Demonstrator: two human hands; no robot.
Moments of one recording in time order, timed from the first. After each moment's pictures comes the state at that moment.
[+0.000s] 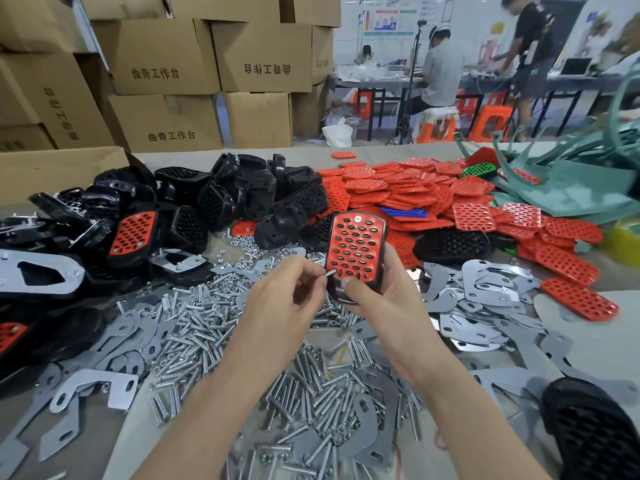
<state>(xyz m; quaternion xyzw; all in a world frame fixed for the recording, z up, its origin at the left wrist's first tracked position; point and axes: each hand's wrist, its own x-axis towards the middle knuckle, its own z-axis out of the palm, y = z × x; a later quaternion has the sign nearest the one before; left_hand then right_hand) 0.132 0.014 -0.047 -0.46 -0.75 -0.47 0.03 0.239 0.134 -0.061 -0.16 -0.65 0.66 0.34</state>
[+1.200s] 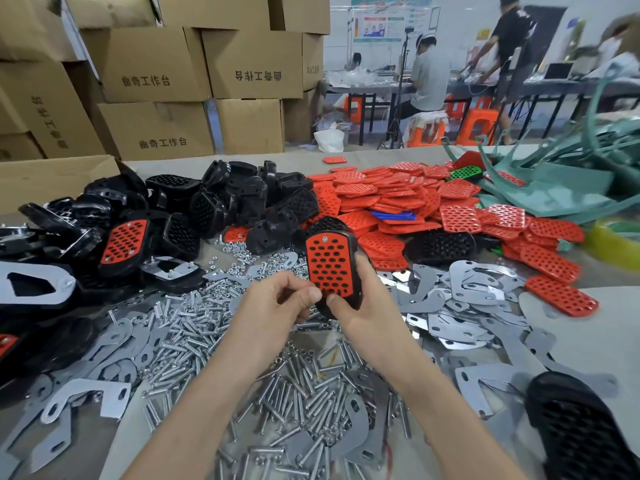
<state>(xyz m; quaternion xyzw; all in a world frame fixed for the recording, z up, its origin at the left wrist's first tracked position) 0.119 0.016 -0.052 -0.36 -0.73 -0.56 -0.18 0.240 0.125 -0.061 -0.19 -0.76 0.54 0.31</state>
